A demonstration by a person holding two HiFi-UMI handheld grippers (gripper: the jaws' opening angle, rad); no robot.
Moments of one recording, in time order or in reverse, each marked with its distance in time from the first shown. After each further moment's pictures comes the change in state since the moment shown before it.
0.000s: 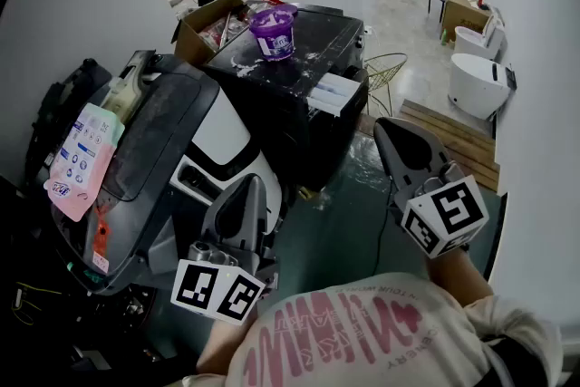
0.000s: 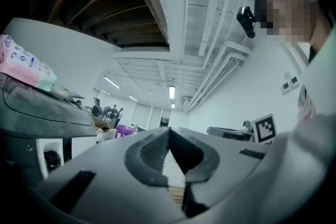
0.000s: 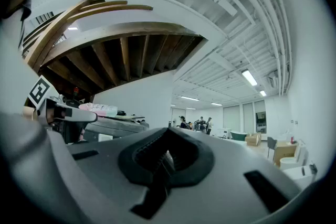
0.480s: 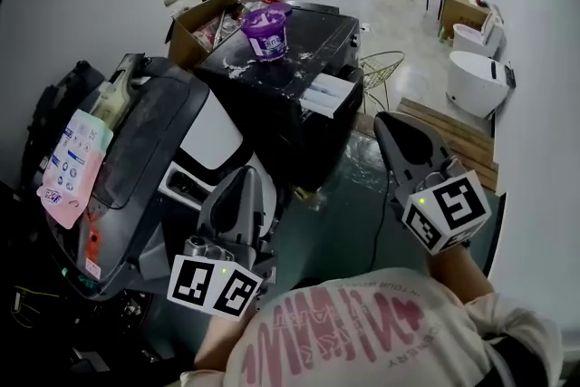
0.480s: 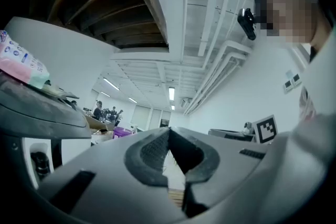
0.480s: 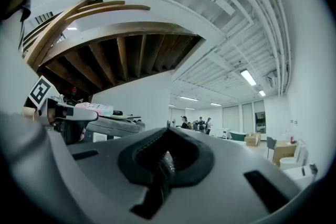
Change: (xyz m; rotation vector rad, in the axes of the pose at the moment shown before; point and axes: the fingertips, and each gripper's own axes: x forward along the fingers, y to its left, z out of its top) left arm 0.033 -0.007 -0.001 0.013 -0.022 -0.002; right arm 0.007 -0.033 -0.004 0.007 -0.008 -0.006
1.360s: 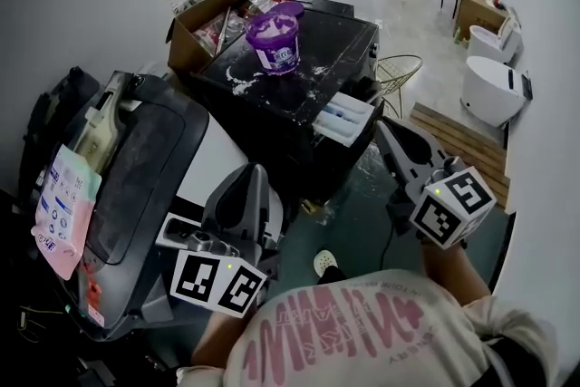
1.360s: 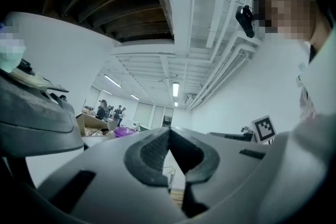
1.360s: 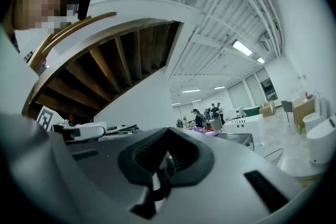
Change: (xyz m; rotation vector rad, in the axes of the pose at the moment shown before) left arm 0.122 0.072 -0.014 0.005 0.042 0.019; right arm 0.127 -0.063 -0.044 0.325 0.006 0.095
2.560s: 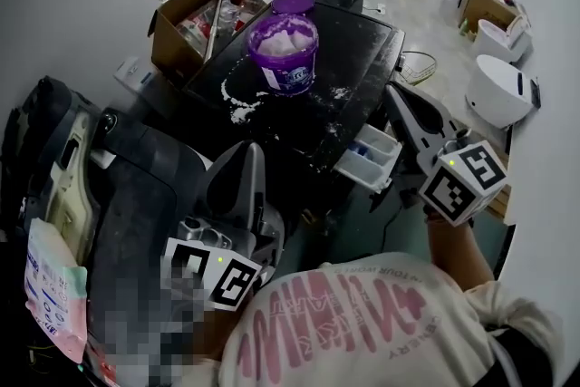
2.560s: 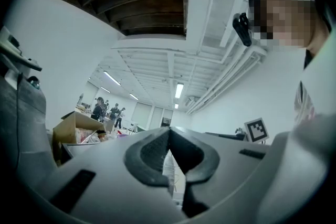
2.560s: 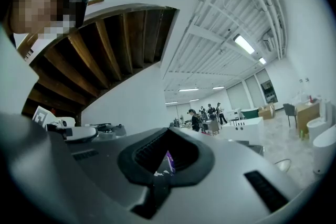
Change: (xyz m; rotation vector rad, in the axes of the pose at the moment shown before) left arm 0.164 0.134 -0.001 -0.043 -0.023 -0.026; right arm 0.198 -0.108 0.008 -0.024 0.005 -0.029
